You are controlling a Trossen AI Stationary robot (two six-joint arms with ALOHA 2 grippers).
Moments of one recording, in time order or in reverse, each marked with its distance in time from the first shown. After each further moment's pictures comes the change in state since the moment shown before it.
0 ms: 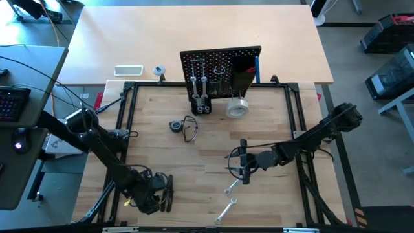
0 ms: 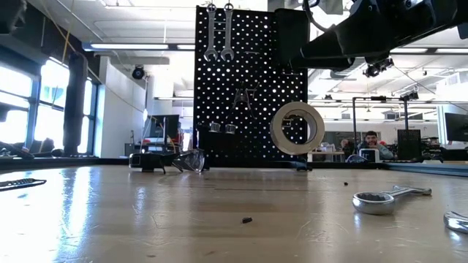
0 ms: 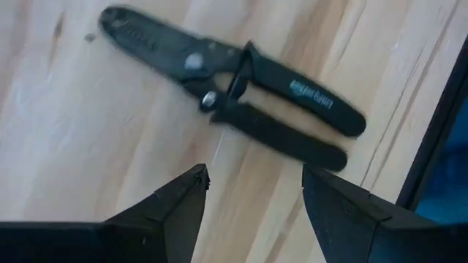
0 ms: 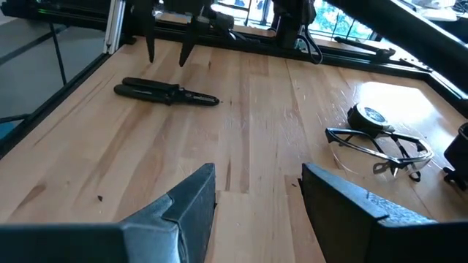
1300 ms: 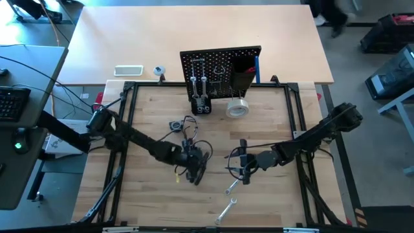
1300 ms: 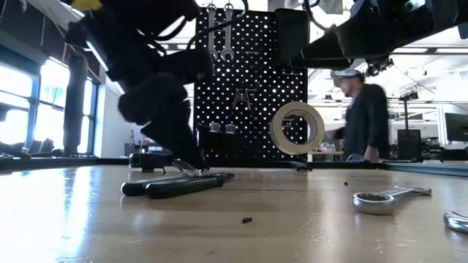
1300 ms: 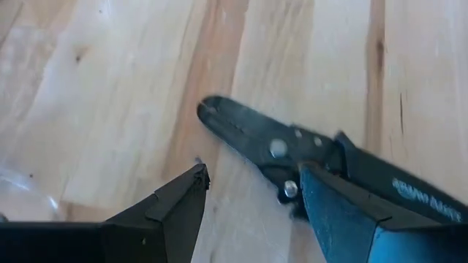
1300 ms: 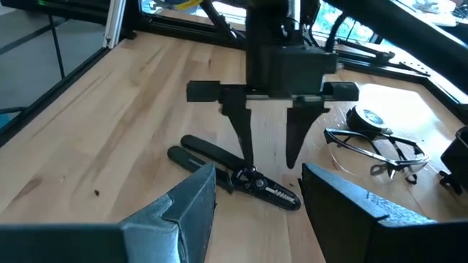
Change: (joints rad) left arm 0.564 0.211 -0.003 0.503 -0.193 0.907; right arm 0.000 0.000 0.001 -0.006 0.002 -0.026
